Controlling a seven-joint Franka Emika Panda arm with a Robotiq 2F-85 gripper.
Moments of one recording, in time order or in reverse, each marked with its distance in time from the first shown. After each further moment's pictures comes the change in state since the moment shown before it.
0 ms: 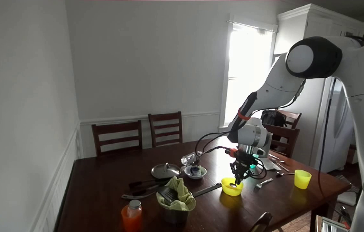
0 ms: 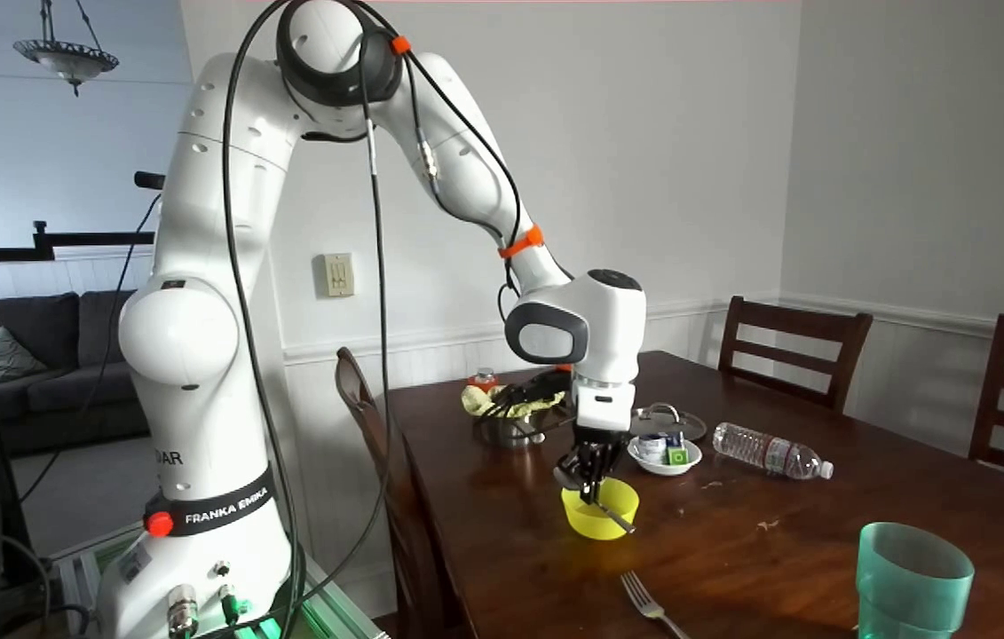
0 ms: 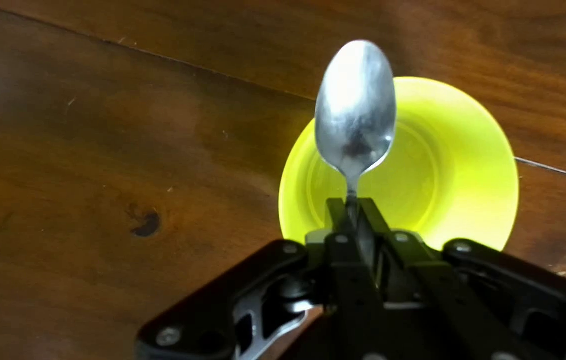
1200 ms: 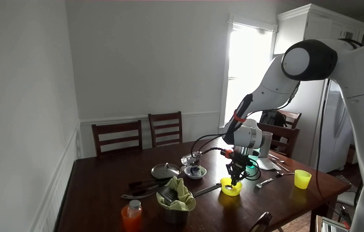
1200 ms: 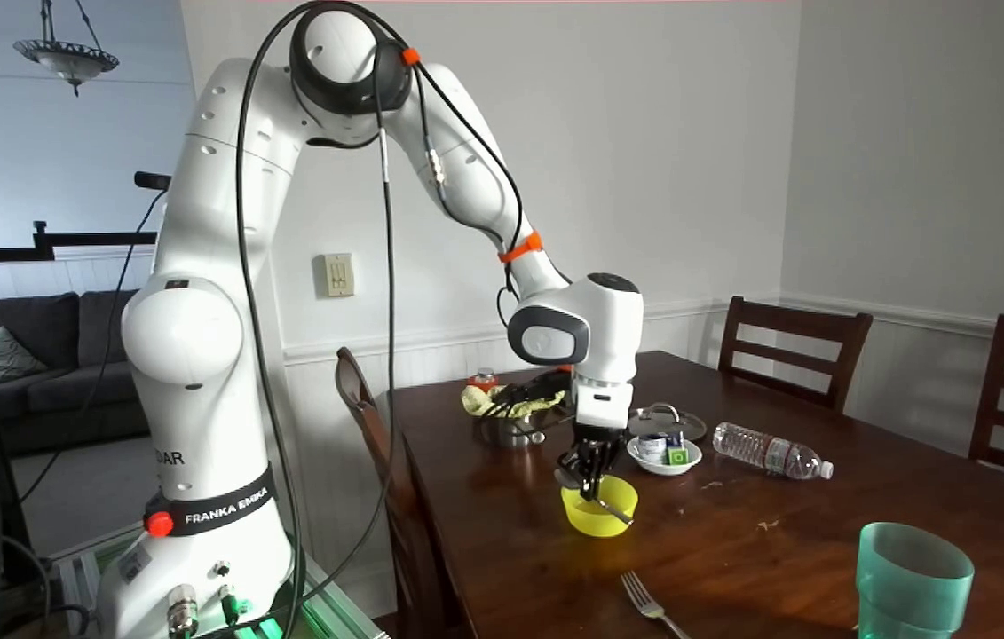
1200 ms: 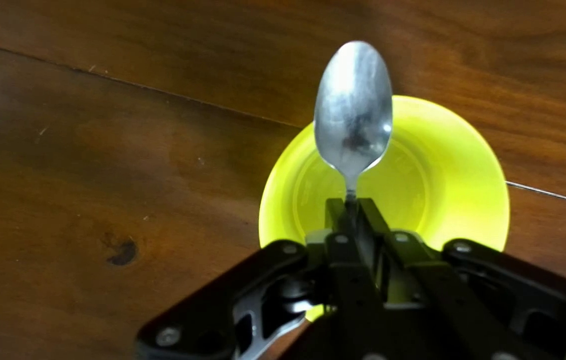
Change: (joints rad) arm 0.030 0.033 0.010 0.029 0.000 0.009 0.053
